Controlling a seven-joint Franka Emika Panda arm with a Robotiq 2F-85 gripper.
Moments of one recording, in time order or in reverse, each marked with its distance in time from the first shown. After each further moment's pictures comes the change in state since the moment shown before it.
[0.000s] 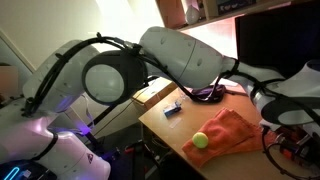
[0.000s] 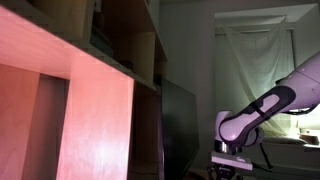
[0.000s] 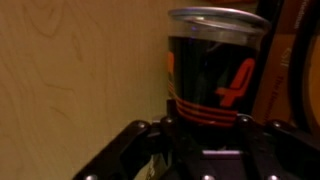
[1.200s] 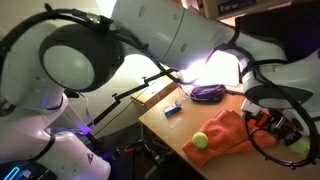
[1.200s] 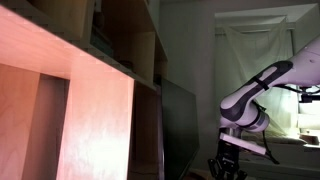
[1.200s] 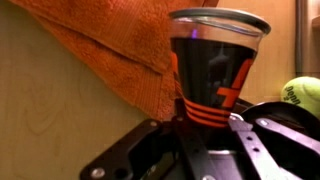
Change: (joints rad) arm -0.154 -0.225 0.273 -0.254 0.200 -0.127 -0.410
